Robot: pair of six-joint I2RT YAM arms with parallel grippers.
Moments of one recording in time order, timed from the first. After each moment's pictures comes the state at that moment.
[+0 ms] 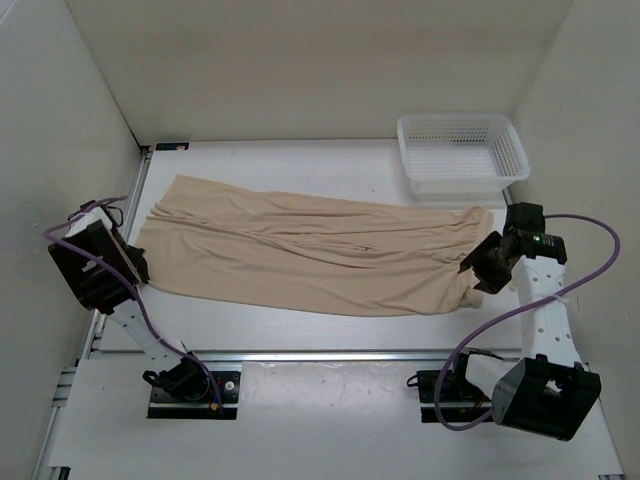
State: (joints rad) left arm 0.60 1.98 1.36 -0.93 -0.09 -0.57; right arm -0.19 1.09 1.01 -1.07 -0.07 0.58
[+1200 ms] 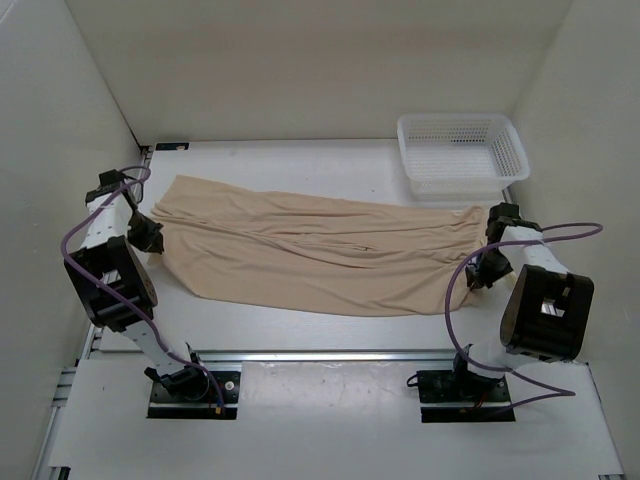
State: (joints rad) left arm 0.41 1.75 1.36 -0.92 -0.05 -0.60; right arm -0.21 1.50 0.92 -0.86 0.16 0.82
